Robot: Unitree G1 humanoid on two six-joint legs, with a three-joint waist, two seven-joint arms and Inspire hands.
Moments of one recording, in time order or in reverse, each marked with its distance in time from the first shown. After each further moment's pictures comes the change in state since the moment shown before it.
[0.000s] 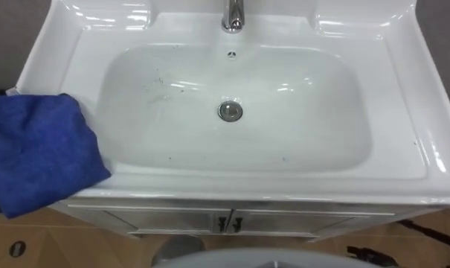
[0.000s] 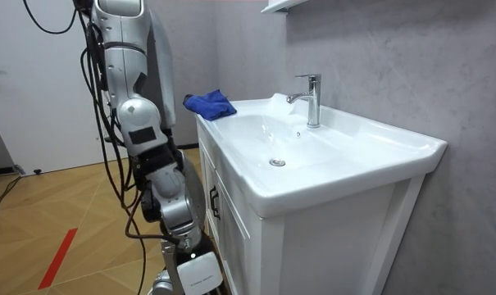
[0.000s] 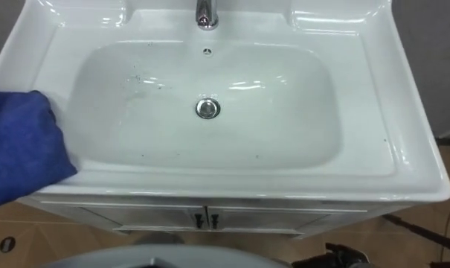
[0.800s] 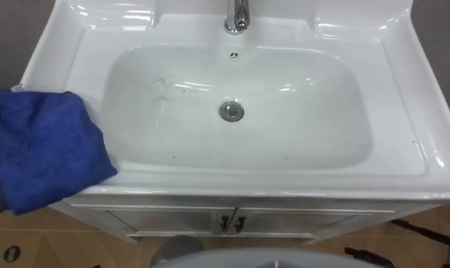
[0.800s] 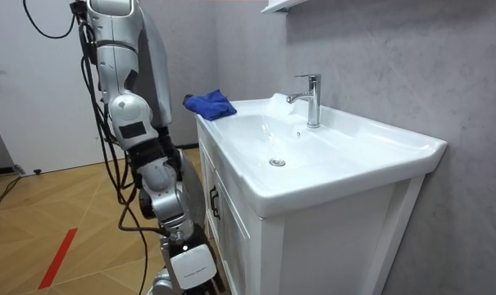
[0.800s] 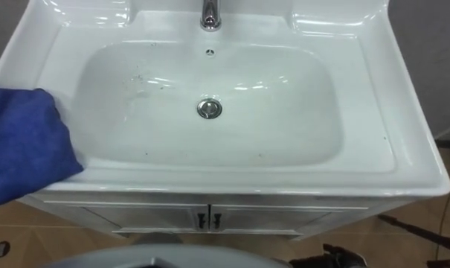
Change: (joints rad) left arm -0.033 0.003 -0.018 0.001 0.001 0.001 -0.001; right arm 0.021 0.009 -0.002 0.003 -0.001 -0.024 -0.008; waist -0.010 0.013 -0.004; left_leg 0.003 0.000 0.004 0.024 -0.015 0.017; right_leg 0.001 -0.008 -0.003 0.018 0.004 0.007
